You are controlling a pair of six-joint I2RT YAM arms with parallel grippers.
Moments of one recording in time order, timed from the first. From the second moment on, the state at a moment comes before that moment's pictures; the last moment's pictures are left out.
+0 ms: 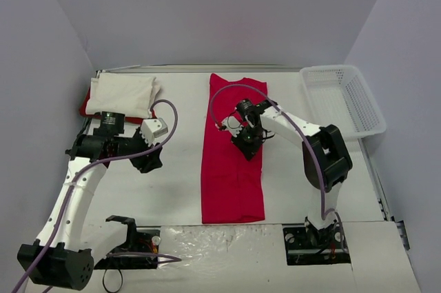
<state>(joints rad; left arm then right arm) -0.14 1.02 1.07 -1.07 0.62 0.62 0.55 1.86 1.37 -0.95 -0.26 -0.46</state>
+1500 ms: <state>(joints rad) -0.09 1.30 1.26 -1.10 0.56 0.60 0.43 2.42 2.06 -1.14 -0.31 -0.52</state>
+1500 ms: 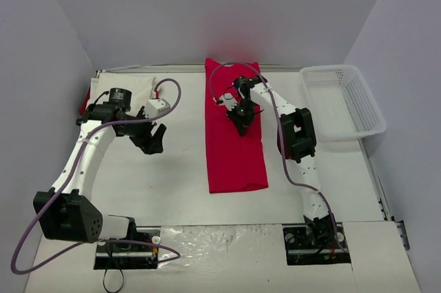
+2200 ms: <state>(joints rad) -0.23 1.28 1.29 -1.09 0.45 0.61 0.42 2.26 1.94 -1.11 -0.28 -0.58</state>
